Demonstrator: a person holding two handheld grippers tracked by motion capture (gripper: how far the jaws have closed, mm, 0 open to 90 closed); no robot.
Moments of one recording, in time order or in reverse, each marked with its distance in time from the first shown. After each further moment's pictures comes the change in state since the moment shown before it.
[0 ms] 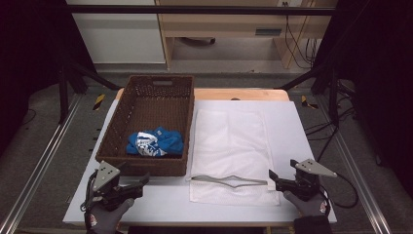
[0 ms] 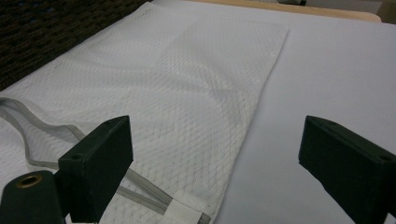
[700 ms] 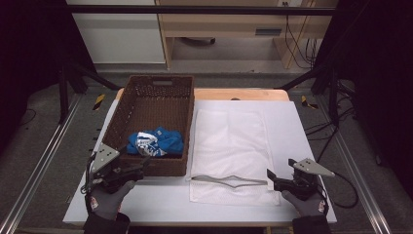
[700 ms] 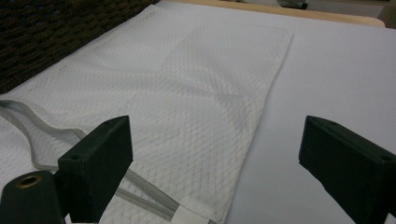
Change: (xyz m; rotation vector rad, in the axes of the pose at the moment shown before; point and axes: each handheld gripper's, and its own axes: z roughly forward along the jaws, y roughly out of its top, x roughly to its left) left arm 0.005 0.043 0.013 -0.055 0.010 0.009; right arm 0.005 0.003 0.002 -0.007 0.004 -0.011
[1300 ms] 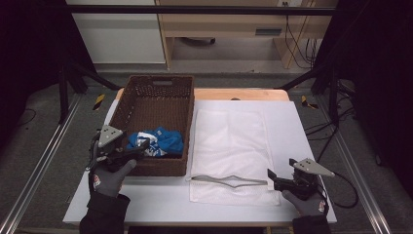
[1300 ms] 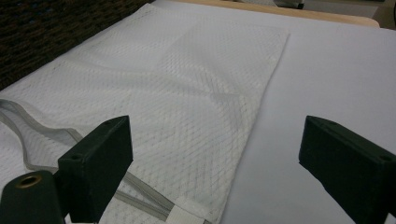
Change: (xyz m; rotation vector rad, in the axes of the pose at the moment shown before) left arm 0.024 0.027 0.035 0.062 0.046 0.007; right arm -0.001 -0.001 0.001 0.003 -0.013 0.003
